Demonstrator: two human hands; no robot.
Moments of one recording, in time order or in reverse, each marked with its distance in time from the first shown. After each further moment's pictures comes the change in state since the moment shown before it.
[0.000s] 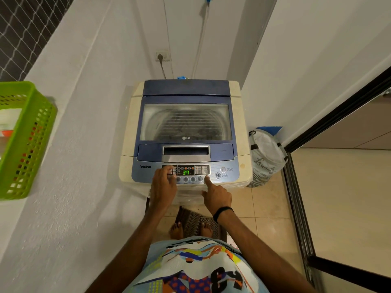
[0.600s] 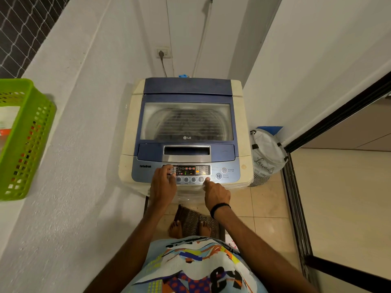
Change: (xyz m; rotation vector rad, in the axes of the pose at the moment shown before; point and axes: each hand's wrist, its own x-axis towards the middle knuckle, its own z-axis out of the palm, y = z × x) left_hand 0.006 -0.006 0.001 0.011 0.011 0.017; right_hand 0.011 -0.004 0.000 -0.061 -0.005 0.024
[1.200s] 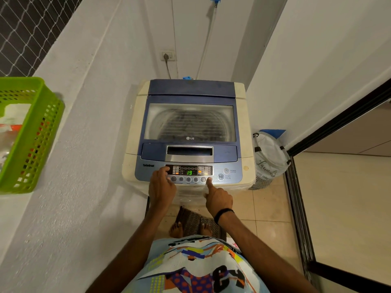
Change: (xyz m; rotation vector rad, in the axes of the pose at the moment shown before) left_hand -0.007 0.002 -0.008 0.128 0.050 -0.098; right_hand -0.012 0.002 0.006 -0.037 -0.016 -0.030
